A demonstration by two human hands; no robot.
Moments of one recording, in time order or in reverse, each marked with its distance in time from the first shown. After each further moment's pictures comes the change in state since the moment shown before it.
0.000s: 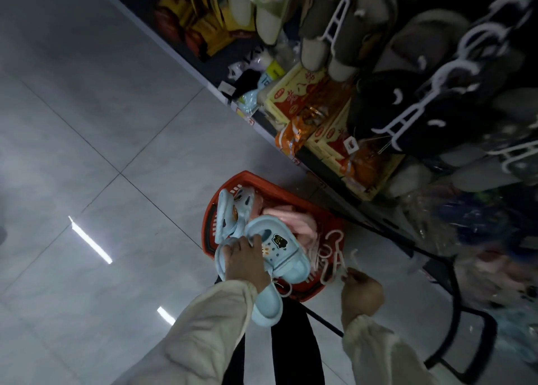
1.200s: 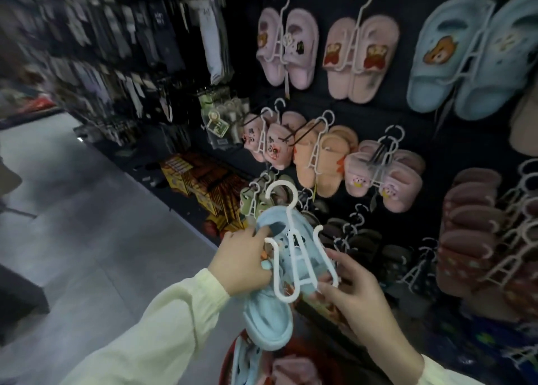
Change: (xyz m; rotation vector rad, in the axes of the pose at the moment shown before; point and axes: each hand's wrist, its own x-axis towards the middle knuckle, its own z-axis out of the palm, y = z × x) left_hand -0.308 0.020 -0.388 0.064 0.760 0.402; right_hand -0.294 -0.226 -0.359 0.614 -0.561 -0.936
